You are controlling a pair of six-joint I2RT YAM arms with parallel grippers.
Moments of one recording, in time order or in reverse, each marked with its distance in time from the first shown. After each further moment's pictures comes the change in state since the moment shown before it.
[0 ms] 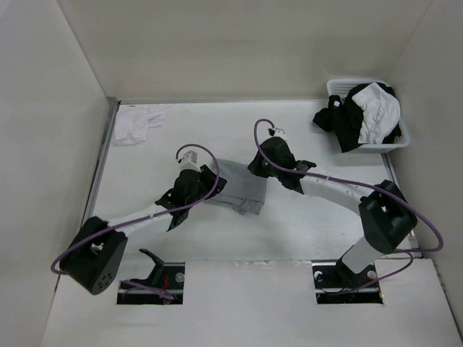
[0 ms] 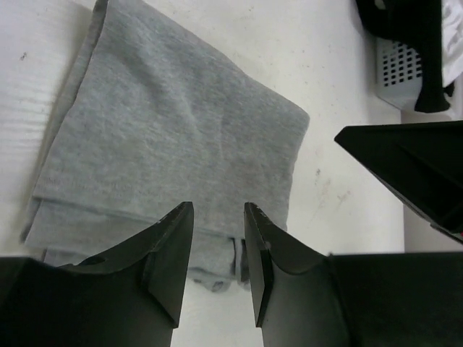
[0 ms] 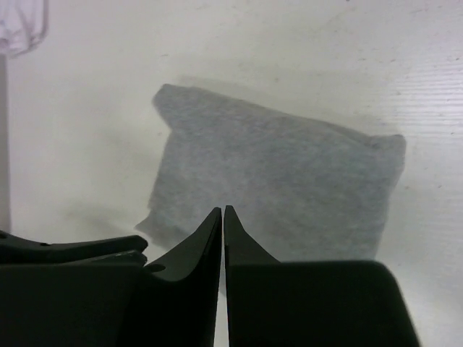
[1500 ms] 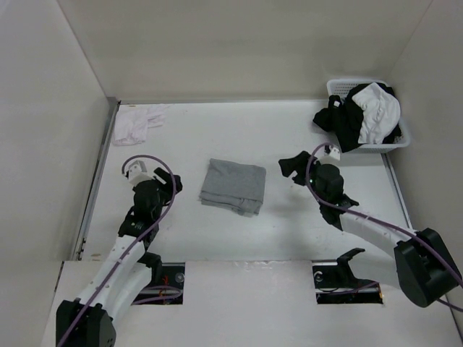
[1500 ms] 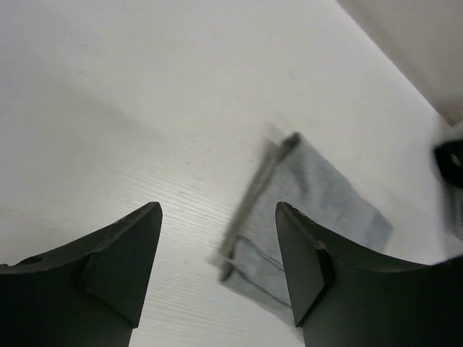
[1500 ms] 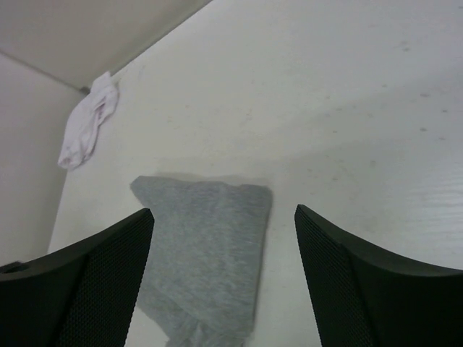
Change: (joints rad) left arm 0.311 -0.517 -0.116 -0.333 -0.173 0.158; right arm -0.249 -0.419 -0.570 0.544 -0.012 -0.036
